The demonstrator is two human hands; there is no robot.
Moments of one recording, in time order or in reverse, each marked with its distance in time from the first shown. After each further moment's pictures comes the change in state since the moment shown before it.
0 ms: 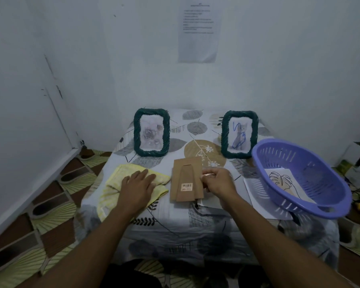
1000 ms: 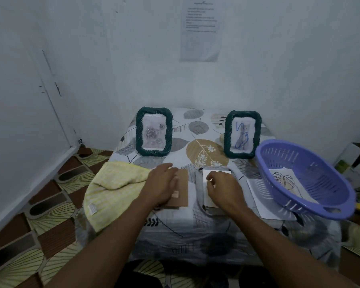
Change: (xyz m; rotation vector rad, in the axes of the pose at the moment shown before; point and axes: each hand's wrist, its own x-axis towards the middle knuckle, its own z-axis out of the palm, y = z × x) left_hand 0.026 0.047 -0.013 -0.233 -0.056 0.162; right_hand -0.005 0.017 -0.003 -0.868 0.153 -0.422
